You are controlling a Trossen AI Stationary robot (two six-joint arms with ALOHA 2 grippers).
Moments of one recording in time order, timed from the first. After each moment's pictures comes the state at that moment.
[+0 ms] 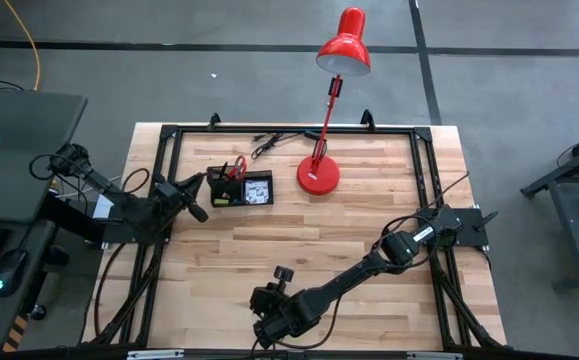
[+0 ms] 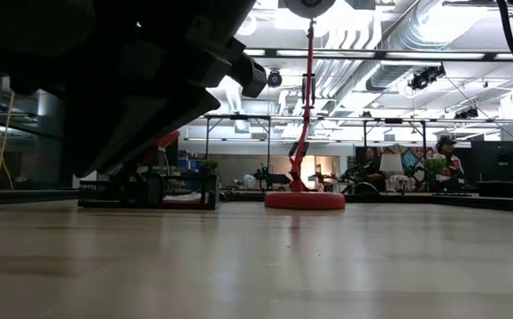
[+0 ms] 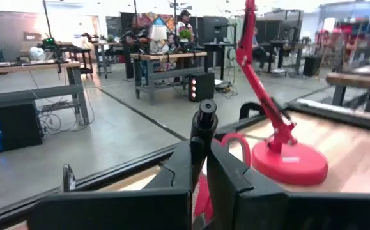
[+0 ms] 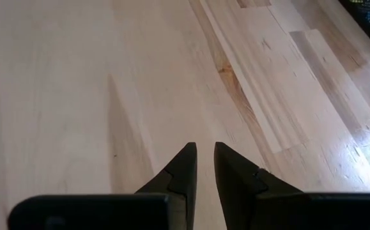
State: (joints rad) left arm -0.48 0.42 0.01 0.56 -1.50 0.16; right arm 0.54 2.61 2.35 -0.85 0.66 0.65
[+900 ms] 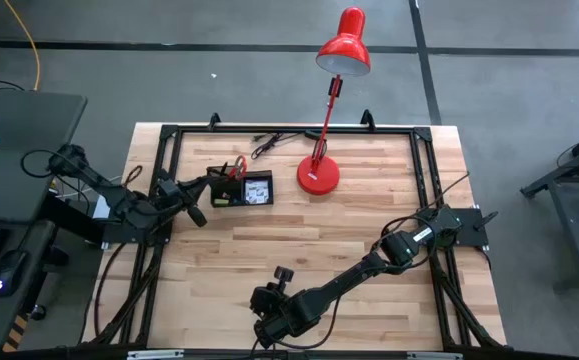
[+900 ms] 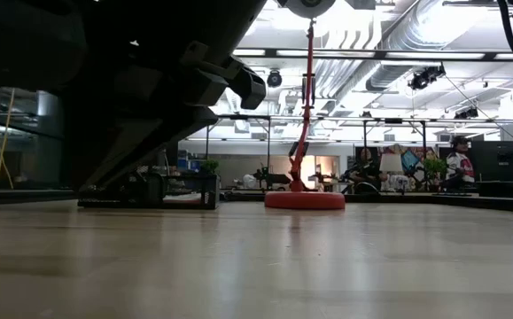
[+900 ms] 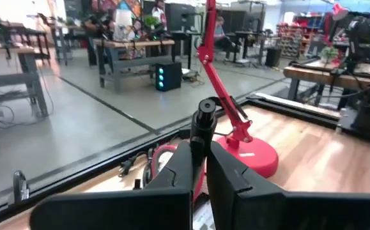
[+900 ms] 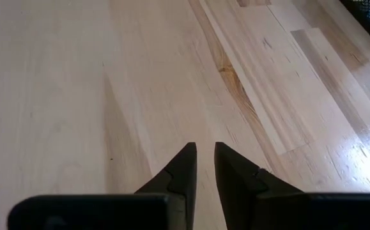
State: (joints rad) left arm -0.47 0.42 0.21 0.04 -1.34 -0.21; right arm 0.54 2.61 2.31 -0.80 0.68 0.65
